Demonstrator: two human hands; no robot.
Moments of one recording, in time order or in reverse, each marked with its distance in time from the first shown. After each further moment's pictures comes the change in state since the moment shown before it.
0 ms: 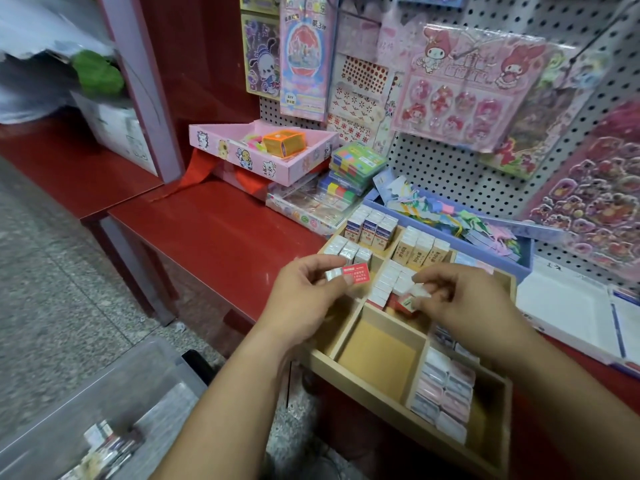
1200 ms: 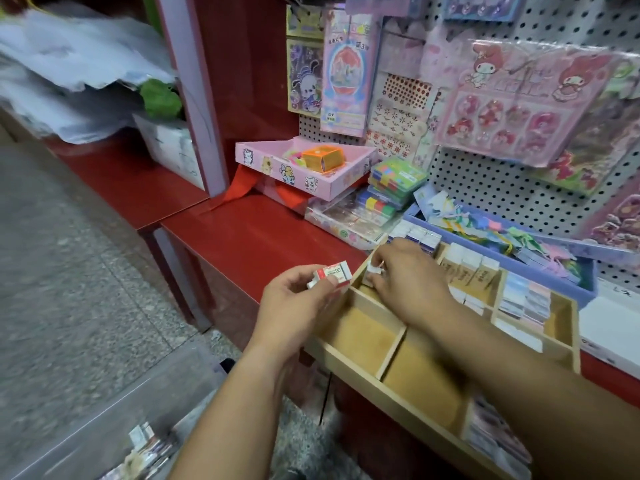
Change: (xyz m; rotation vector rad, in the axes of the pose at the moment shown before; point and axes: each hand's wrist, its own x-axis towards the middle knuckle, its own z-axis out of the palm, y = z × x) left_hand -0.005 -0.001 -0.049 -0.191 0.251 -0.041; right_hand 0.075 -0.058 0.088 -0.469 0.050 -0.381
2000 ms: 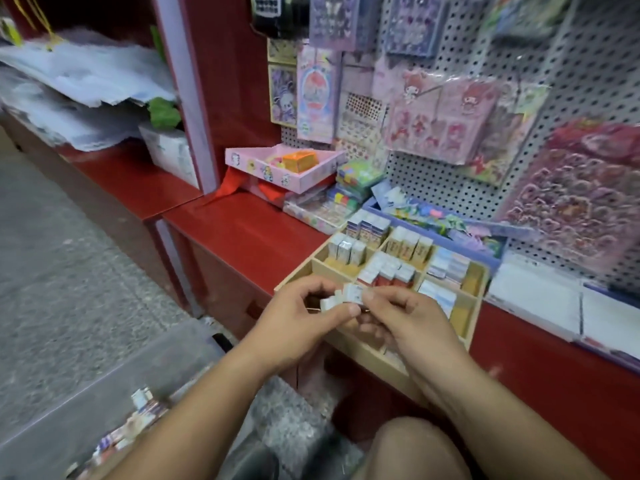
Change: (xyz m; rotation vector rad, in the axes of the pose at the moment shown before) left_hand -0.121 0.003 0.018 0.364 -0.372 0.313; right_hand -0.178 -0.019 -0.069 1.418 -0.035 0.454
